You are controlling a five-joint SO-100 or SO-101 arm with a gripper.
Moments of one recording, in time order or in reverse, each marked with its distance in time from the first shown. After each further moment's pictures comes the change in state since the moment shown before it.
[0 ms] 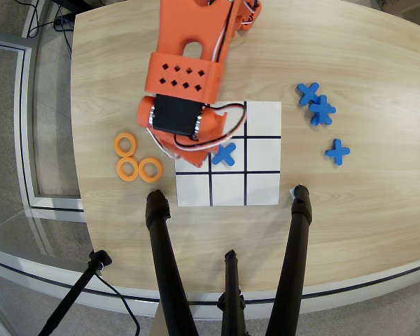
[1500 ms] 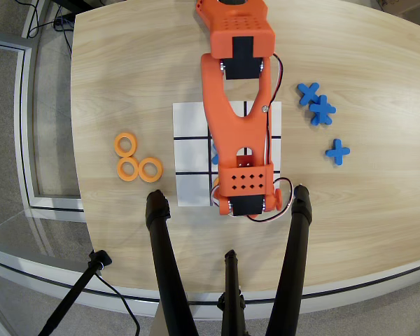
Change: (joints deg) arm -15.5 -49.2 -45.4 -4.1 5.5
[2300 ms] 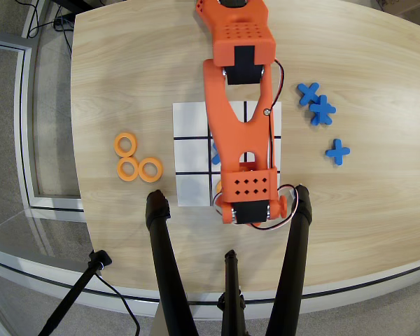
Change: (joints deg) arm -0.1 -2.6 -9.8 4.8 1.9
